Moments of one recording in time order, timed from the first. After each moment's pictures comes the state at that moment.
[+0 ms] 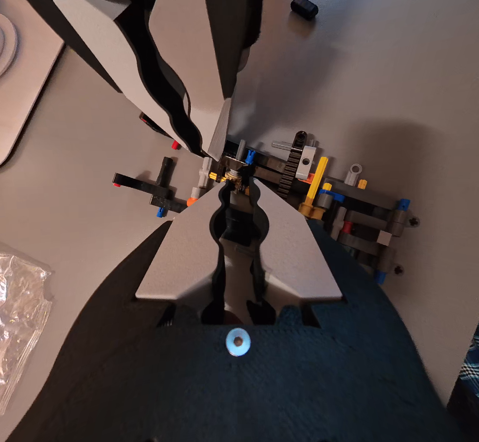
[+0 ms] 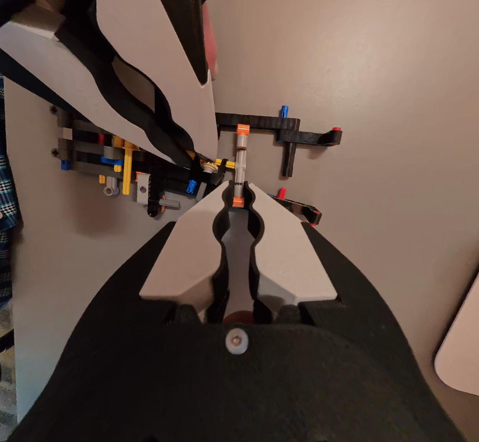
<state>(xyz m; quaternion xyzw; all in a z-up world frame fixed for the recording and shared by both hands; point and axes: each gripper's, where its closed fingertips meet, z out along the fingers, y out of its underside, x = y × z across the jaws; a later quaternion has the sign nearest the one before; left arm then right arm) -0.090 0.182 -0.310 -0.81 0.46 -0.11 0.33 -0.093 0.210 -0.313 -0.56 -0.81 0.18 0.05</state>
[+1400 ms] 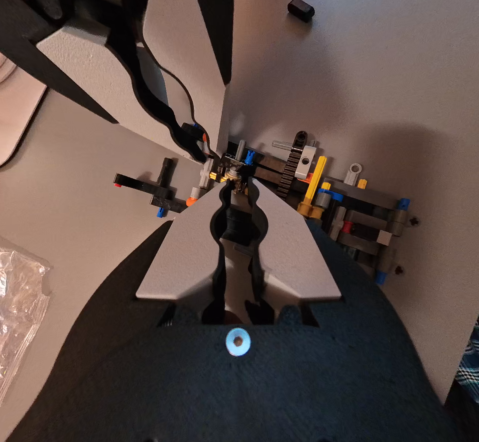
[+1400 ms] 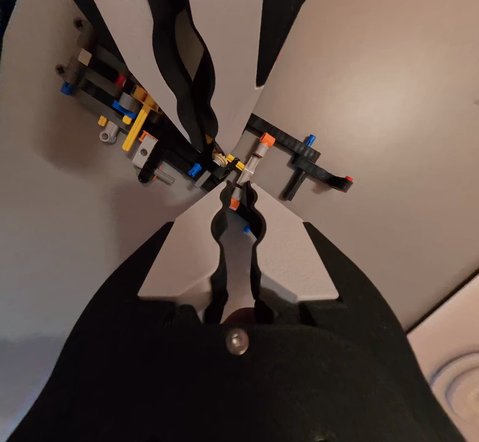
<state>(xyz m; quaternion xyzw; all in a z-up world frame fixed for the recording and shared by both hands) -0.088 0.178 -0.308 -0.81 0.46 -0.11 0.34 -0.090 0.202 -0.313 -0.37 -0.91 0.18 0.03</state>
